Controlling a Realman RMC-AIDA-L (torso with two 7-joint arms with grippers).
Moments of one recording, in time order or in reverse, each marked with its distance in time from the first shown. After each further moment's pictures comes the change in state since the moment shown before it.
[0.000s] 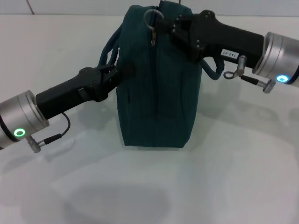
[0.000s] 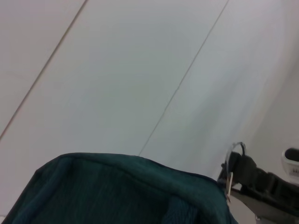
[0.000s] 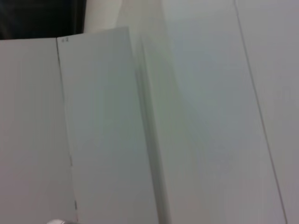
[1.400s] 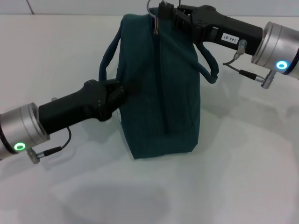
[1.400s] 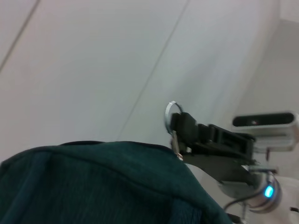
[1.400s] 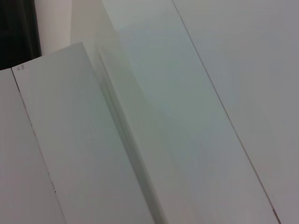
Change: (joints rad) left arm 0.018 0.005 0.028 0.000 0.042 0.052 0.075; right arm 0.019 -0.003 0.000 0.001 0.034 0.066 0.227
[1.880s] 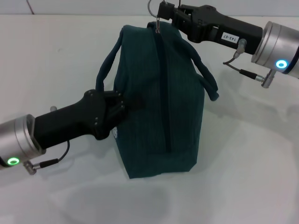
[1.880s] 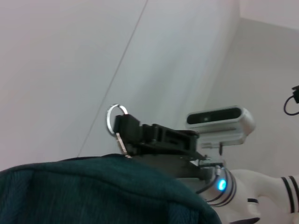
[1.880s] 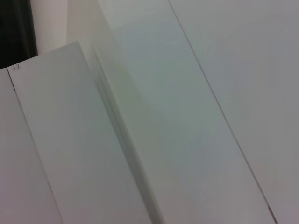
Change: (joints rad) left arm 0.023 0.001 0.001 0.000 0.023 0.111 0.074; right arm 0.004 -0.002 0.000 0.007 0.001 0.011 0.006
